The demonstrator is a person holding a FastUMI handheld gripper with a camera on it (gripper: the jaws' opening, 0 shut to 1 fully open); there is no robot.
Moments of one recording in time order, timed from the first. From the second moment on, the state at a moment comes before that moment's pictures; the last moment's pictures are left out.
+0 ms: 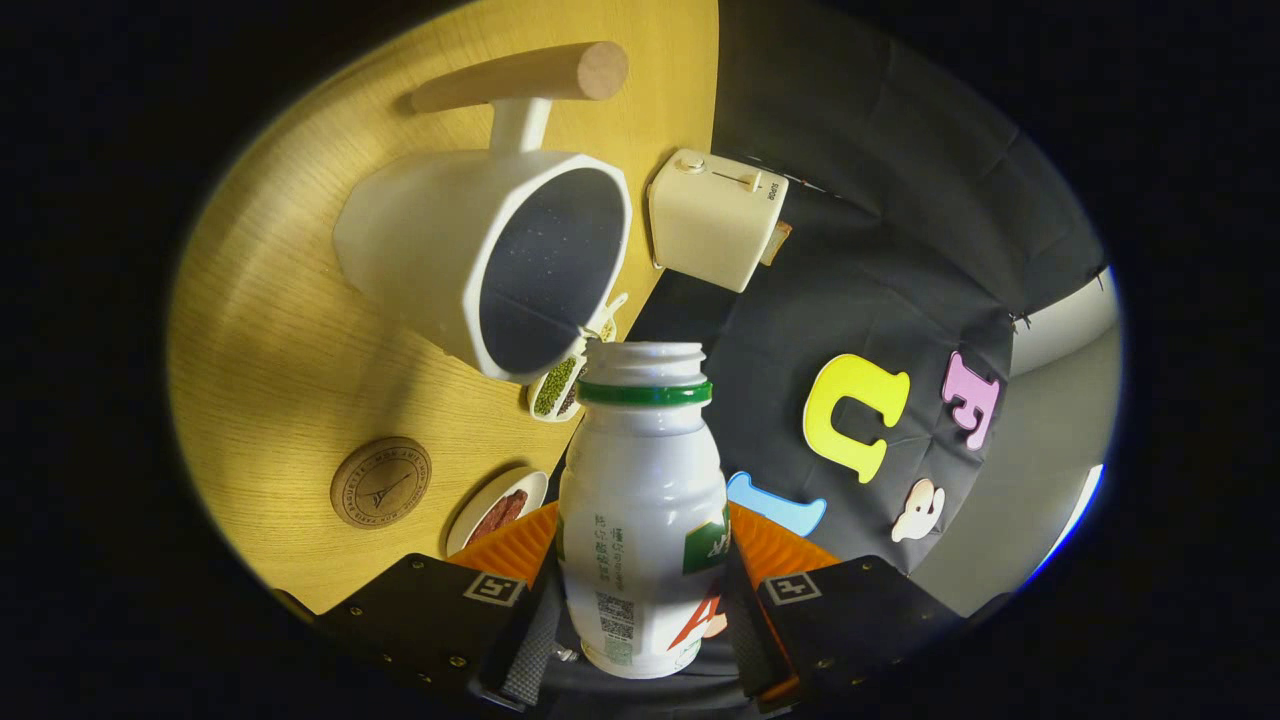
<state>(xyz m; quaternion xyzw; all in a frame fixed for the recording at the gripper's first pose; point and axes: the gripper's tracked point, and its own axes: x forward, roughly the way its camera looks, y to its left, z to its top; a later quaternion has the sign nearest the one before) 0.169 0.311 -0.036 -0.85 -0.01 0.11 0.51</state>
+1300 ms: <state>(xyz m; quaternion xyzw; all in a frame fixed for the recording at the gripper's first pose) 0.167 0.320 -0.033 -0.86 -0.03 0.12 0.50</state>
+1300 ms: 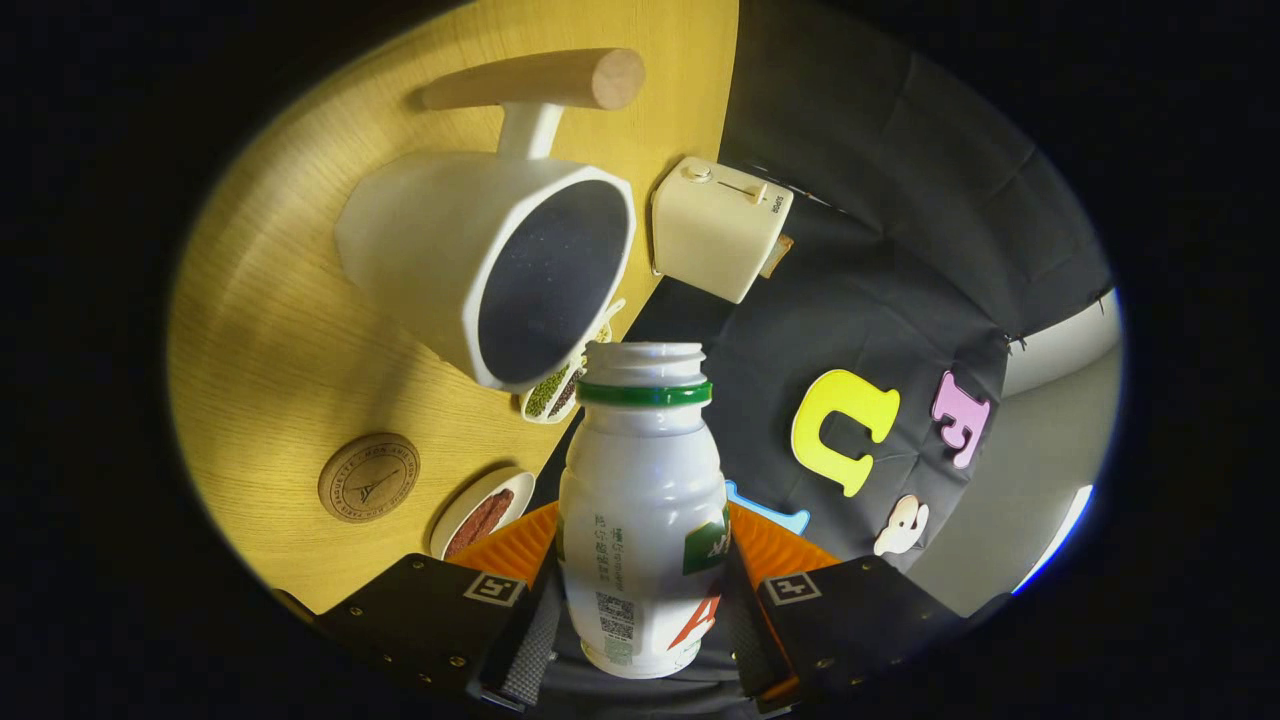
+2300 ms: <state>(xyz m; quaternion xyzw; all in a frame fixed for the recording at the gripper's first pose) 0.165 0.314 -0.032 -0.68 0.00 0.15 0.72</state>
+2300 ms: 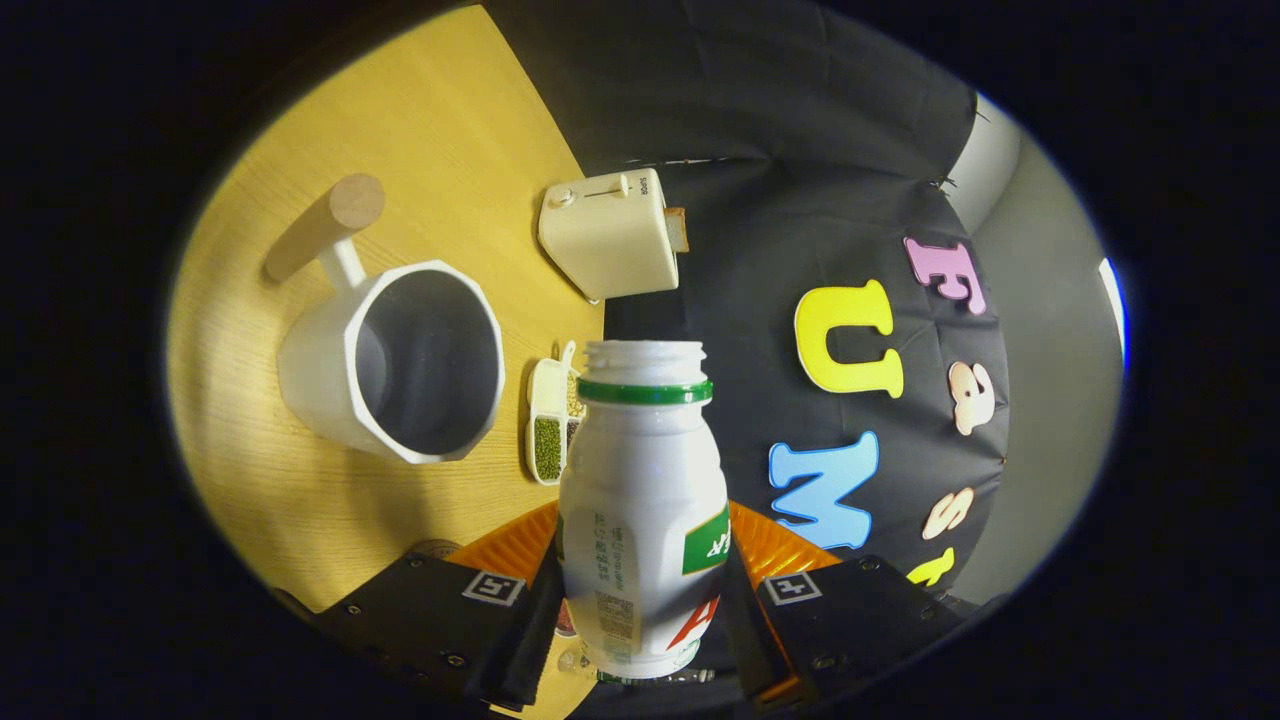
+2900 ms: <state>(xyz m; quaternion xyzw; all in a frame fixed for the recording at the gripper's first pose) 0.163 0.271 -0.005 -0.42 0.01 0.13 0.90</state>
